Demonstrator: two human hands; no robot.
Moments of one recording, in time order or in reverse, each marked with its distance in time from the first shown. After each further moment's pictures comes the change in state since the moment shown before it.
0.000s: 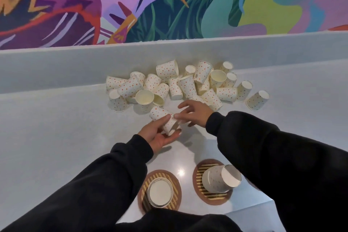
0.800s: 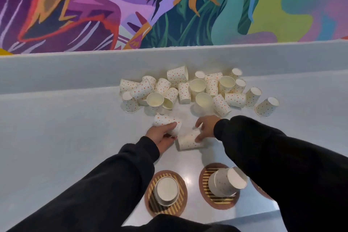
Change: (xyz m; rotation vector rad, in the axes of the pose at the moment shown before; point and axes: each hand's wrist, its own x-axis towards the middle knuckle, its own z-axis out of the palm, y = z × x) left_hand 0.000 -0.006 -0.009 -0.009 0.139 0.102; right_hand 0.007 0.023 -0.003 -0.737 -0.153 0.166
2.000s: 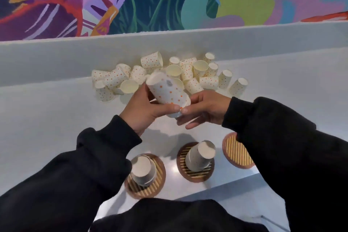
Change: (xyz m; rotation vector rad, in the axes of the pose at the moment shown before) left_hand -0.124 0.016 0.071 0.814 -0.327 0.575; right_hand -0.161 0.002 -0.050 1.173 -0.269 -0.242
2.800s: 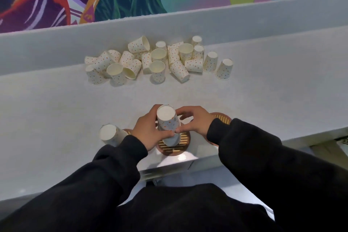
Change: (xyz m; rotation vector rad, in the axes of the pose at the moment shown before) left_hand -0.064 -0.099 0.127 0.601 0.072 -0.031; right_hand -0.040 0.158 -0.044 -0.472 0.276 -0.244
